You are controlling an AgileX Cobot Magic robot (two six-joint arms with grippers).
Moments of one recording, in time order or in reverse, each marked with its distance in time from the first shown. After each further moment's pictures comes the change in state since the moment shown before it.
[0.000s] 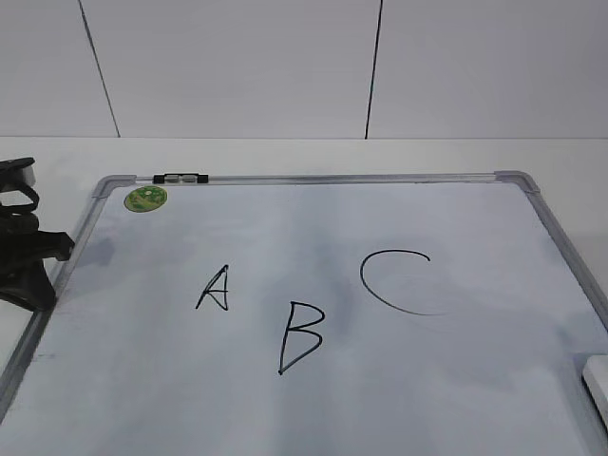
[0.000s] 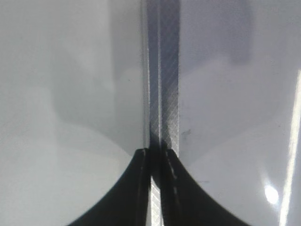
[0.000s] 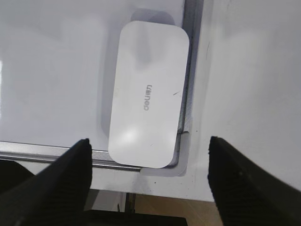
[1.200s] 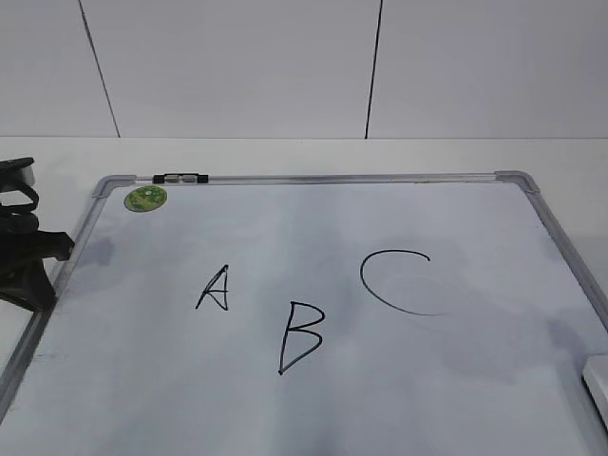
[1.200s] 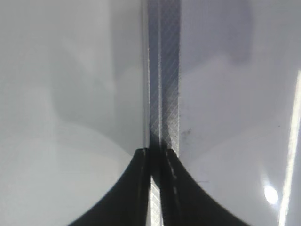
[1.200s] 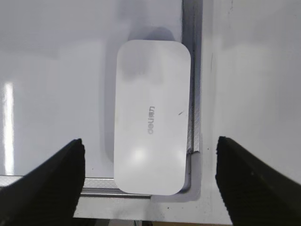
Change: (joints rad) left arm 0.000 0.000 -0.002 -0.003 0.004 0.000; right arm 0.000 0.047 0.050 0.007 -0.131 0.086
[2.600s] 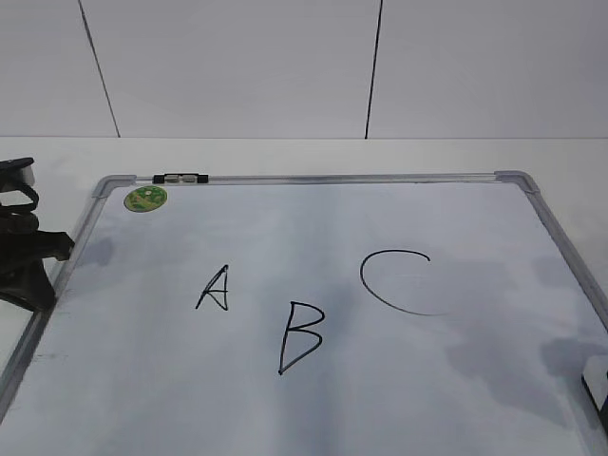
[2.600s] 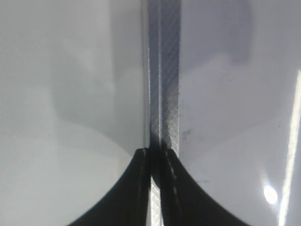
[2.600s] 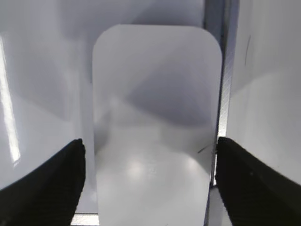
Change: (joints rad) left arm 0.000 0.000 0.000 -0.002 0.002 0.000; right arm 0.000 0.337 0.046 0.015 -0.167 0.006
